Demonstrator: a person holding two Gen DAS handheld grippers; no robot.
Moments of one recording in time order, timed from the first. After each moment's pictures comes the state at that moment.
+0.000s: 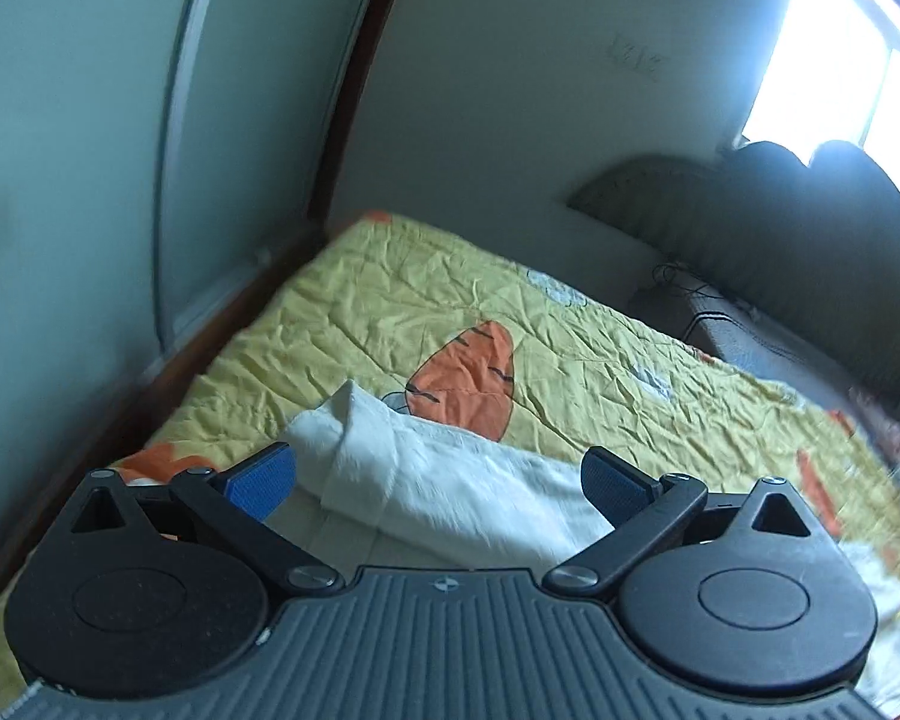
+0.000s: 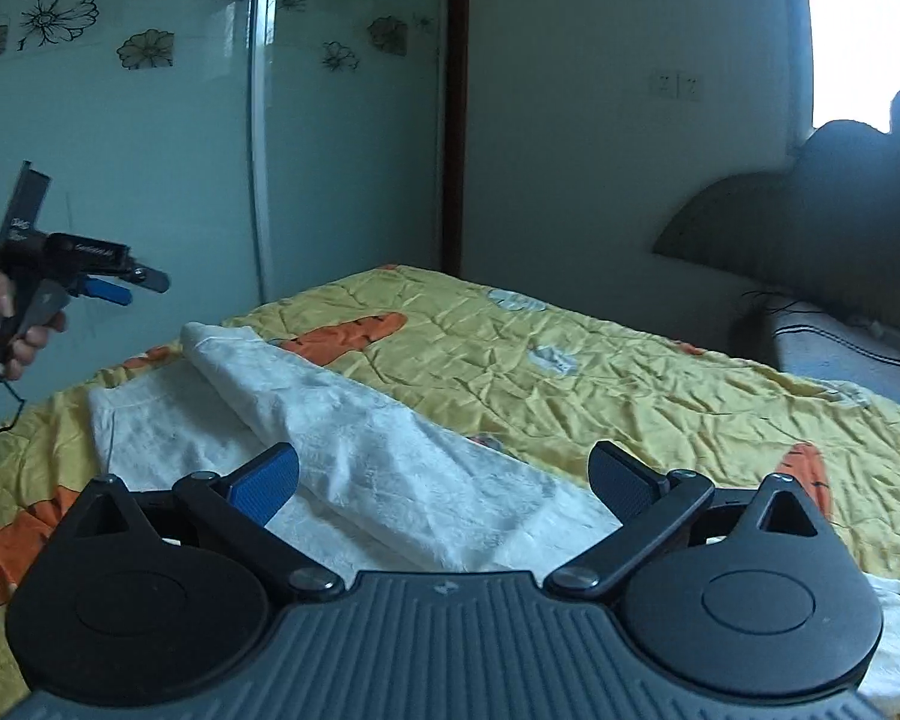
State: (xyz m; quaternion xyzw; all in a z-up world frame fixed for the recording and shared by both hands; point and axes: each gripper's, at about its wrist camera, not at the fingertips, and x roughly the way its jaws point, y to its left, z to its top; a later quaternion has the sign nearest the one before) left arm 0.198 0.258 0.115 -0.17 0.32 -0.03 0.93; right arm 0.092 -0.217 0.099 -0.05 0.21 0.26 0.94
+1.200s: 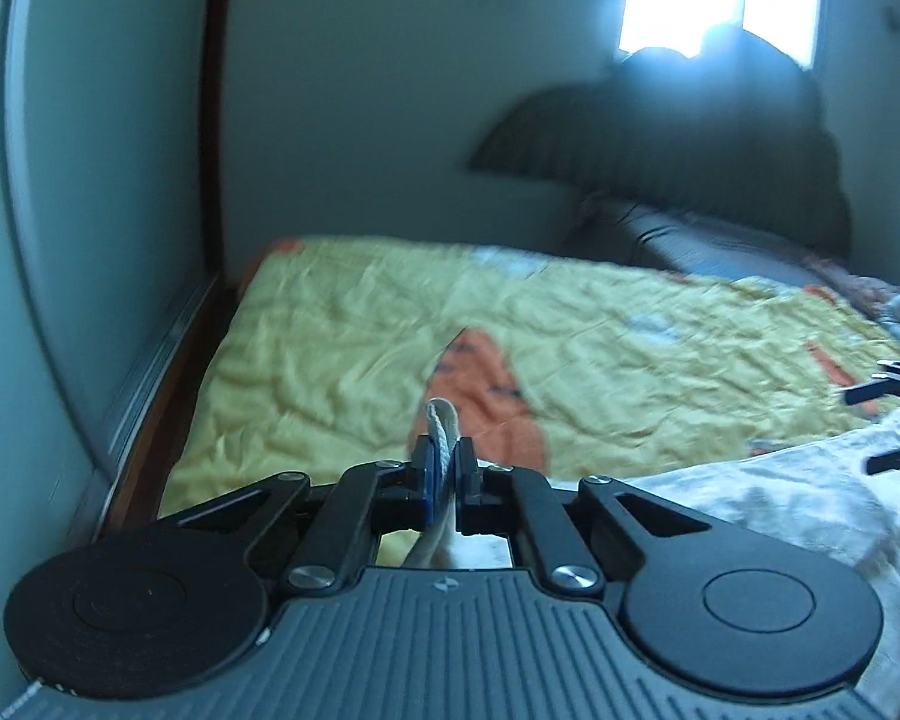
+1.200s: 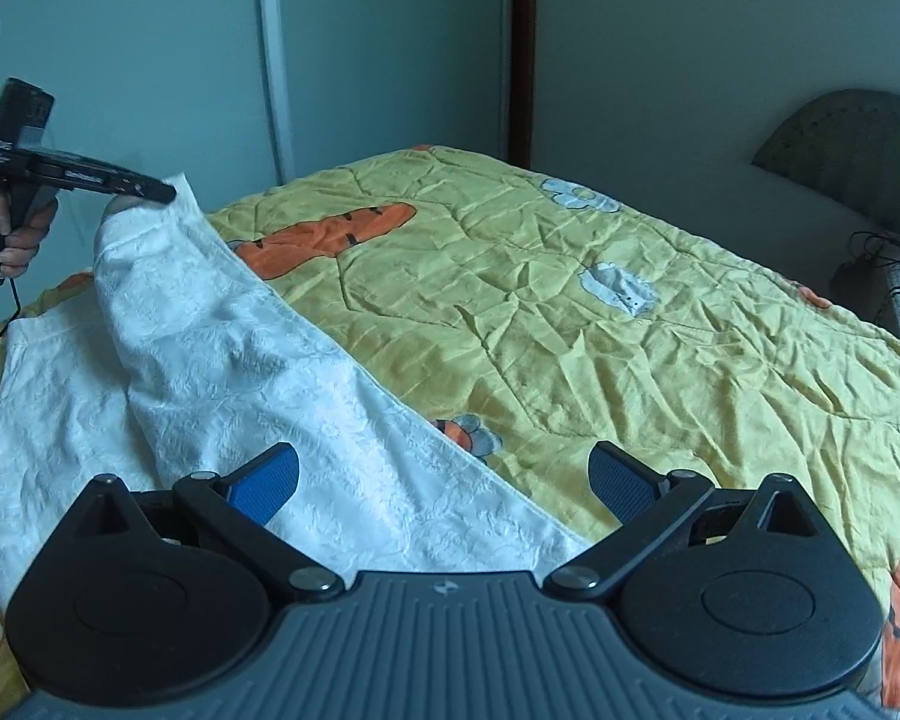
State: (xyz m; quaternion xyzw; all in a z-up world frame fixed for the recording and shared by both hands) left arm 0.266 0.260 0.083 0.00 0.27 -0.16 0.95; right arm 0.271 -0.189 0.025 -0.10 0.31 0.35 0.88
